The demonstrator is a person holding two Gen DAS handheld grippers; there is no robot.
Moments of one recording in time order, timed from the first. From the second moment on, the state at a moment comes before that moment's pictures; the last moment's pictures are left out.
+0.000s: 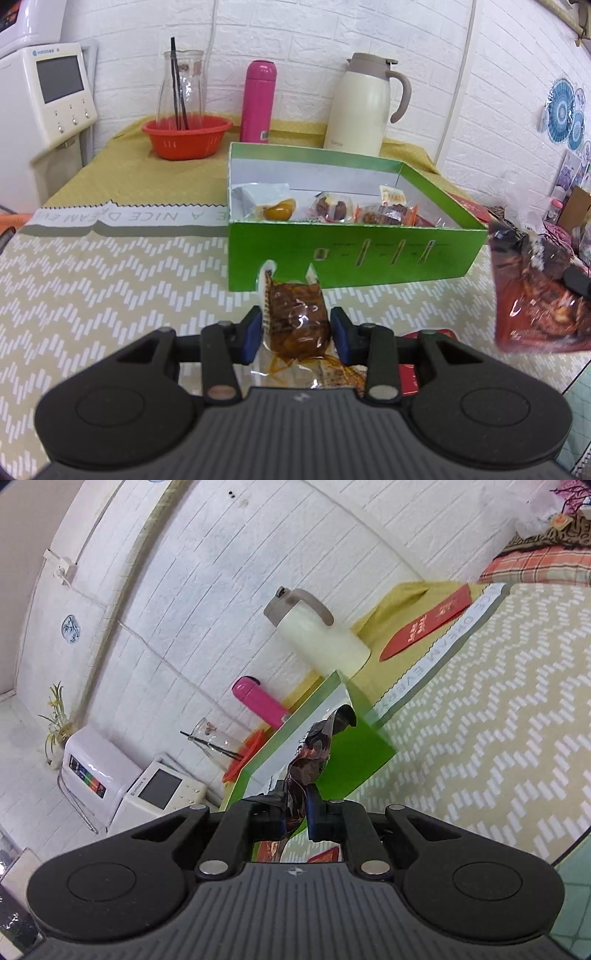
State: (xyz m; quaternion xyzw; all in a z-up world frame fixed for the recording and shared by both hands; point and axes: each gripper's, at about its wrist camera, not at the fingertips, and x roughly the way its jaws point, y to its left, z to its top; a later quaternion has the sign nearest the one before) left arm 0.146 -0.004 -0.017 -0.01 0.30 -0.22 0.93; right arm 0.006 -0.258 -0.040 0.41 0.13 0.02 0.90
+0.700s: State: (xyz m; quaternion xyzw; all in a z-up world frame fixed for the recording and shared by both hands) left arm 0.155 -0.018 0.018 -0.01 0.27 -0.24 0.93; right arm 0.036 -0.263 -0.006 0.40 0.14 0.10 0.90
